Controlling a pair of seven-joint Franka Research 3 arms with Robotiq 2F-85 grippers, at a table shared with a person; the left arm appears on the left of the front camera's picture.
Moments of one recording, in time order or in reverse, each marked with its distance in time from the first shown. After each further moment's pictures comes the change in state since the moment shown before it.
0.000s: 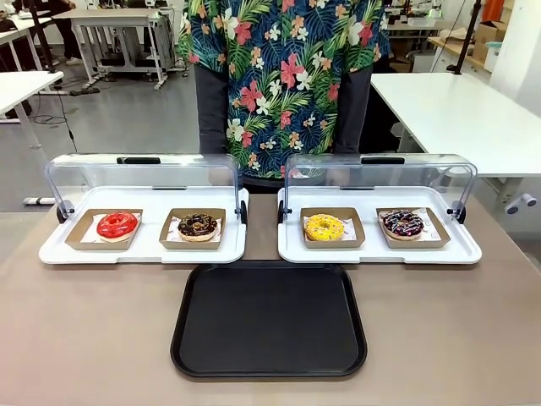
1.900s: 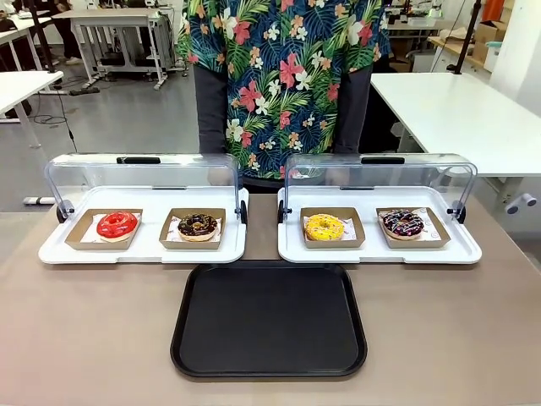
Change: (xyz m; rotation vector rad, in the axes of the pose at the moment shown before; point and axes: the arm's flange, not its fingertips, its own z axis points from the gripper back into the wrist) left arm 0.000 0.000 0.000 0.000 0.000 0.000; right arm 0.000 0.000 0.000 0.000 0.000 0.000
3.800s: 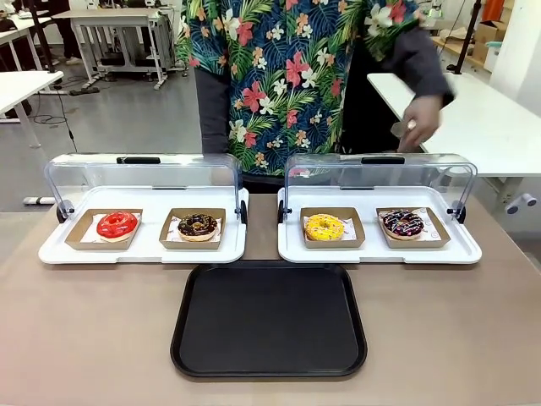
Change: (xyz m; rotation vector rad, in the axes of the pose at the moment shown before) left arm 0.000 0.000 0.000 0.000 0.000 0.000; right arm 0.000 0.000 0.000 0.000 0.000 0.000
